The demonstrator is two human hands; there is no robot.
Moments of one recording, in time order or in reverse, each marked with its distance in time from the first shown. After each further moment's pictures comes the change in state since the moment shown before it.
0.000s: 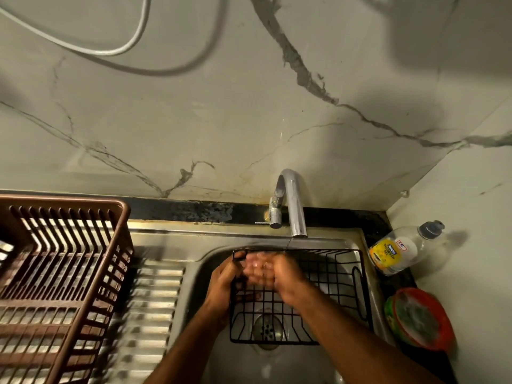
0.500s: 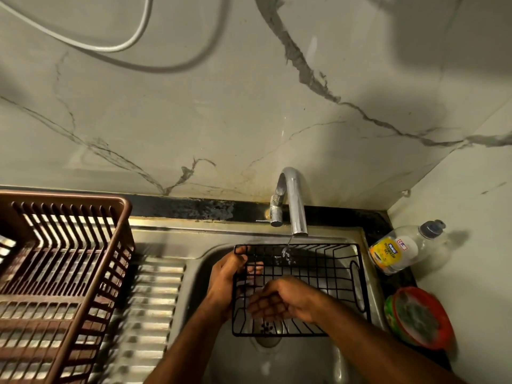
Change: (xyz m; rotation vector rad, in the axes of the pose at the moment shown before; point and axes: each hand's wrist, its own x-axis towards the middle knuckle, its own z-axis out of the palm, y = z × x) left_hand 0.002 0.004 0.005 0.020 0.070 -0.006; right_hand -0.020 0.014 -0.025 -0.330 -0.216 0.264
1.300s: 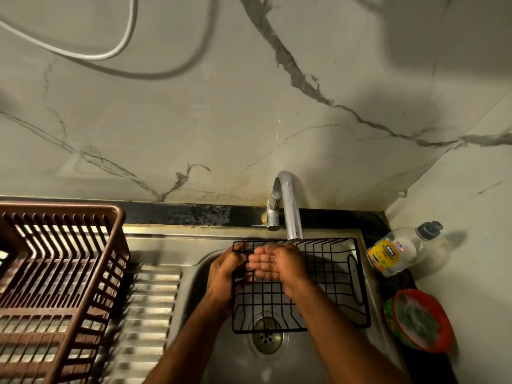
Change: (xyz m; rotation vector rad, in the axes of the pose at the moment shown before) left_hand 0.012 0.011 0.007 -0.060 -0.027 0.032; right_hand 0.025 -0.040 -0.001 0.383 0.409 -0.346
